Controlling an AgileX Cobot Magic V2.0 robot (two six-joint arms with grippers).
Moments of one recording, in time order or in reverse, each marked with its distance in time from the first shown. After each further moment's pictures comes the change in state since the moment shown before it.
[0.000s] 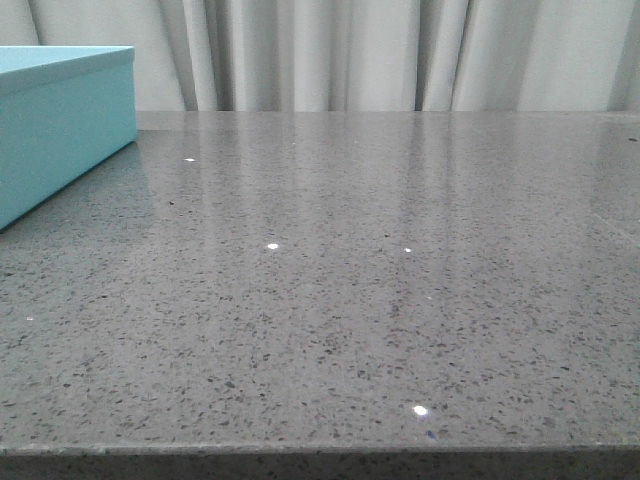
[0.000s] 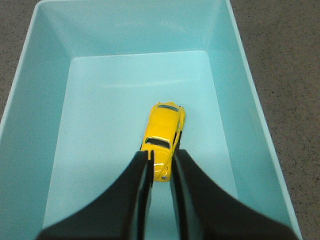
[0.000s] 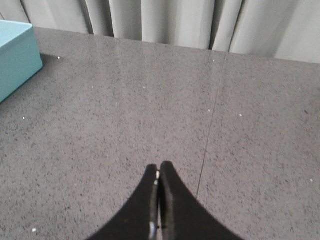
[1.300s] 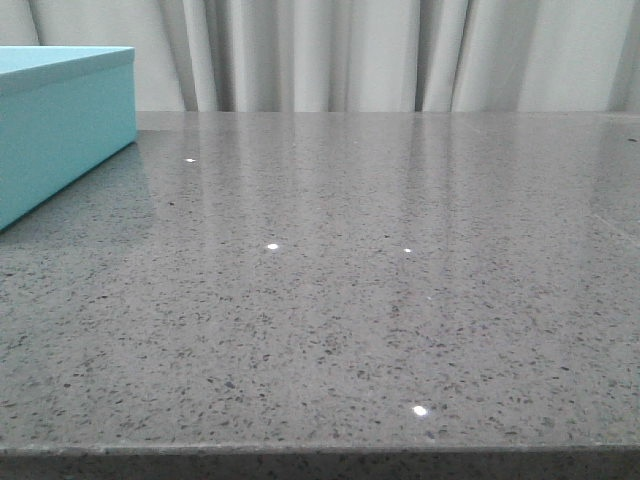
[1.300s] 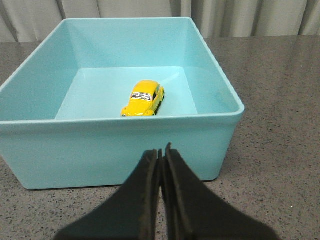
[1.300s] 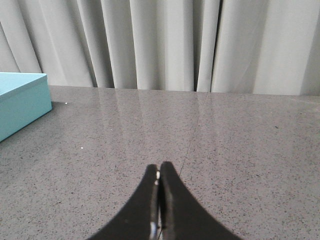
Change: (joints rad) left arm -0.026 -0.924 0.738 -0.060 -0.222 0.008; right arm 0.000 -0.626 0.357 -0.054 -0.027 0.000
